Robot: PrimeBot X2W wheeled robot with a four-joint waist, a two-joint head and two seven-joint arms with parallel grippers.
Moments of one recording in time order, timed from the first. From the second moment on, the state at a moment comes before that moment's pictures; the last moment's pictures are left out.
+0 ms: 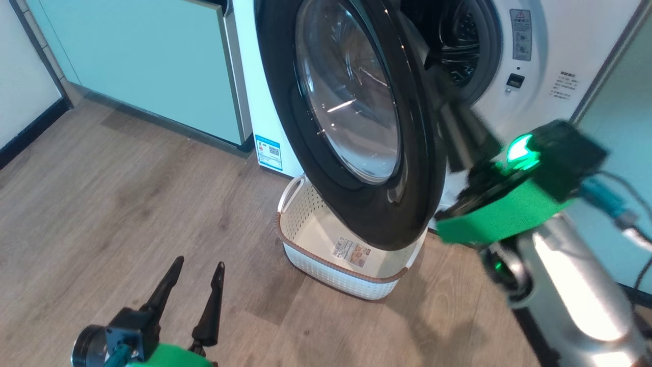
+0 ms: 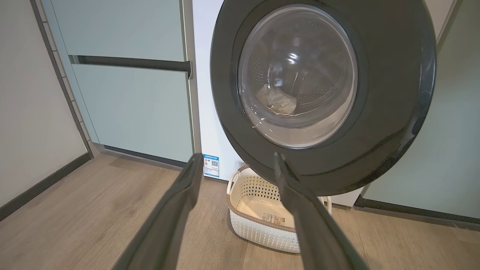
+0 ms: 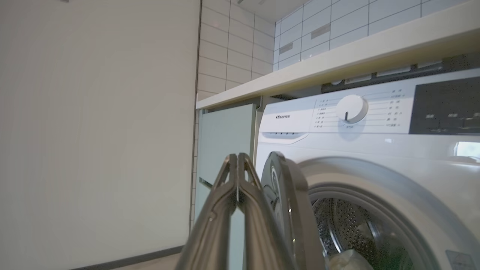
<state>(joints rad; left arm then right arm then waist) 0.20 0.18 -0.07 -0.12 -0.19 0.06 -0.19 -0.53 -0.06 0.50 0.08 0.35 0.13 -0.26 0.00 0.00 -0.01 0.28</state>
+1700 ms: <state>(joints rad) 0.13 0.18 -0.08 -0.09 -0.21 0.09 -0.23 -0.57 -0.06 0.54 0.58 0.41 0.13 -0.26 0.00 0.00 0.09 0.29</state>
